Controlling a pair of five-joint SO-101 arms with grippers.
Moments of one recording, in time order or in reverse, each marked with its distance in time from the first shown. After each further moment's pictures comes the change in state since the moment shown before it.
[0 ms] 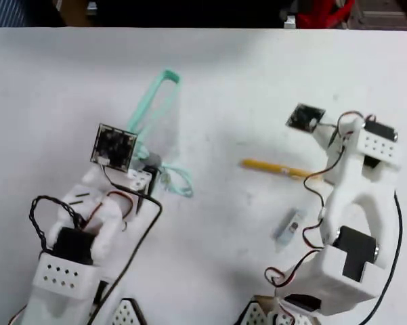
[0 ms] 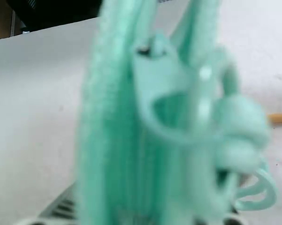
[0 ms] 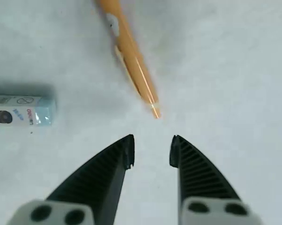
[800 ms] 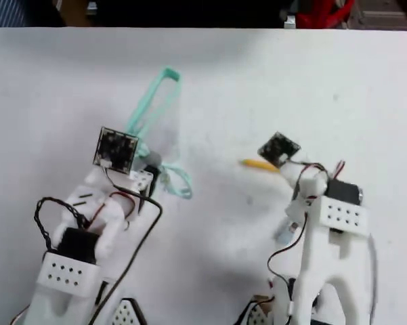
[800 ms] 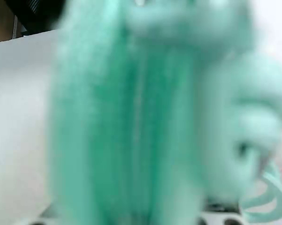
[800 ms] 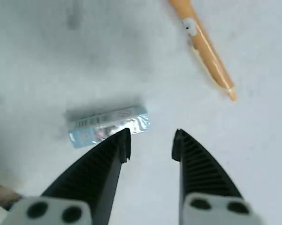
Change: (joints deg) left arm -0.1 0.0 4.4 -6.0 0.0; right arm -9.4 -41.3 37.7 -1.3 -25.5
